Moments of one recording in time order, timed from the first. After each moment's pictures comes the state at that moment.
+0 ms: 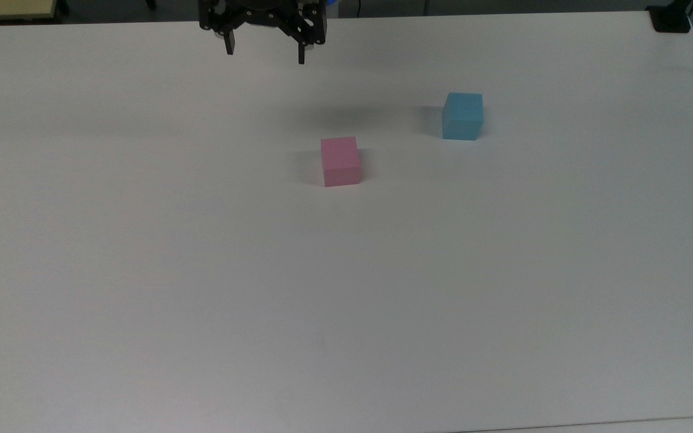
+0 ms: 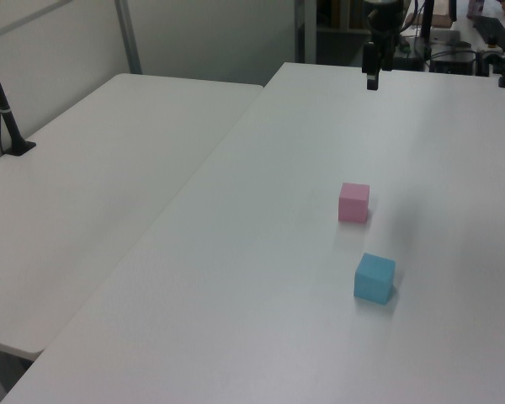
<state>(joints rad) 0.04 0.04 0.00 -1.66 -0.07 1.67 0.12</state>
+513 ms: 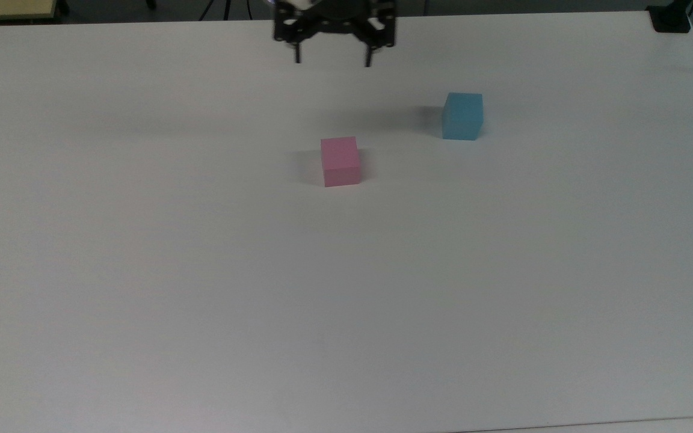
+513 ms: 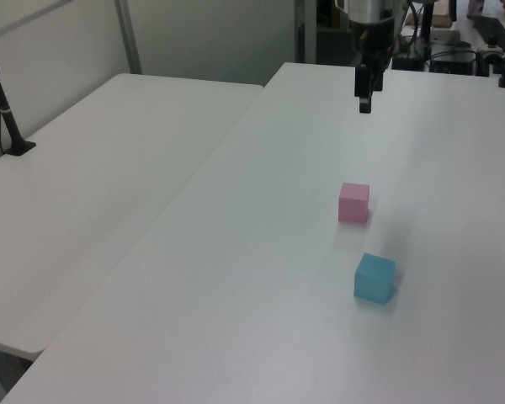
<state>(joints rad) 0.20 0.06 0.01 -1.66 -0.07 1.67 0.20</state>
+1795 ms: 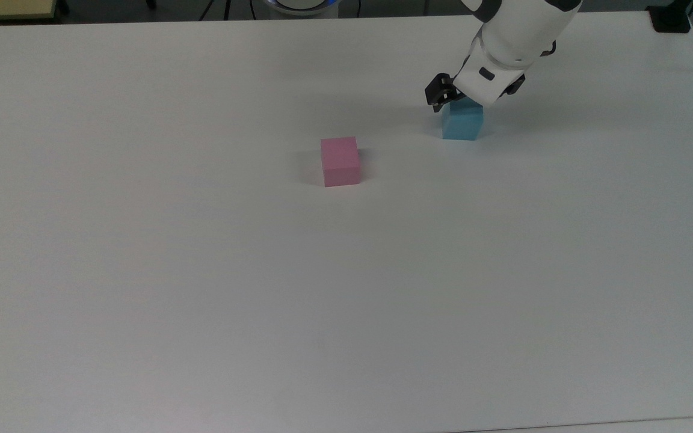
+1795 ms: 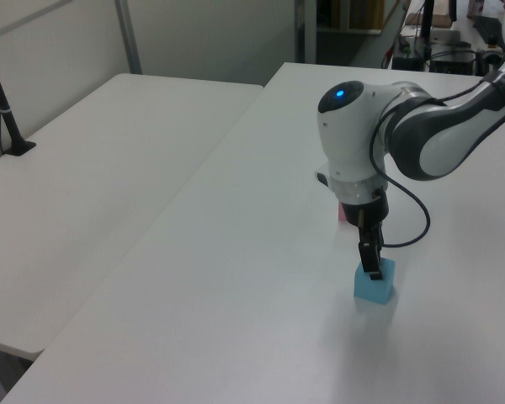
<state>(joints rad) 0.47 0.31 0.12 -1.82 -0.03 1.90 0.38</state>
